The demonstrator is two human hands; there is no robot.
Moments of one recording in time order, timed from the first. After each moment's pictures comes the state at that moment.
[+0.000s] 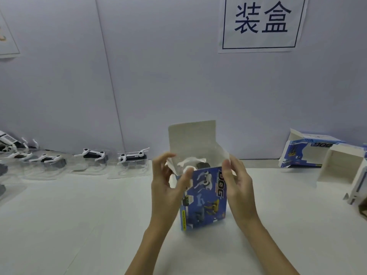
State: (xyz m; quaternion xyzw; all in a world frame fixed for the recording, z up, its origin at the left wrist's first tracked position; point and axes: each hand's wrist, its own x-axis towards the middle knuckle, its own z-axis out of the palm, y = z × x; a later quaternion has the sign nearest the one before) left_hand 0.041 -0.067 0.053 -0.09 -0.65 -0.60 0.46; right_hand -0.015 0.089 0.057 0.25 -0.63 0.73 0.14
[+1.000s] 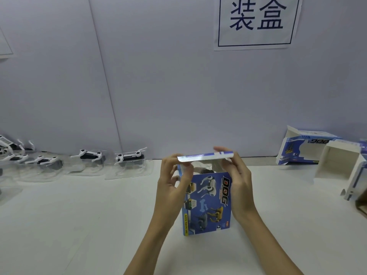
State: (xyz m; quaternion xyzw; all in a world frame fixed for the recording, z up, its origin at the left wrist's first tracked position) left_hand 0.039 -0.054 0.056 -0.08 -0.68 -0.62 0.37; right_hand -0.028 0.093 0.060 0.26 -0.56 0.78 0.11
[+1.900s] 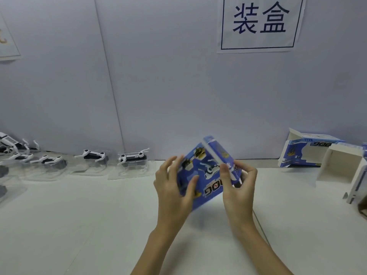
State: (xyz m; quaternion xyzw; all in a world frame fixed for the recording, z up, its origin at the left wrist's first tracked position) left_hand 0.027 -0.059 0.030 -0.02 -0.79 -0.36 0.50; right_hand -0.015 0.079 0.042 0.15 -0.52 0.83 0.17
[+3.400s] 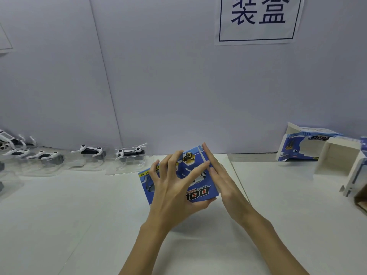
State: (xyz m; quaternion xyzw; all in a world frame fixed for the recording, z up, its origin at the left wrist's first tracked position) left_hand 0.039 -0.062 0.038 -0.07 -0.86 -0.05 0.50; right_hand -0.019 0.095 0.045 0.38 -0.64 0.67 -0.05
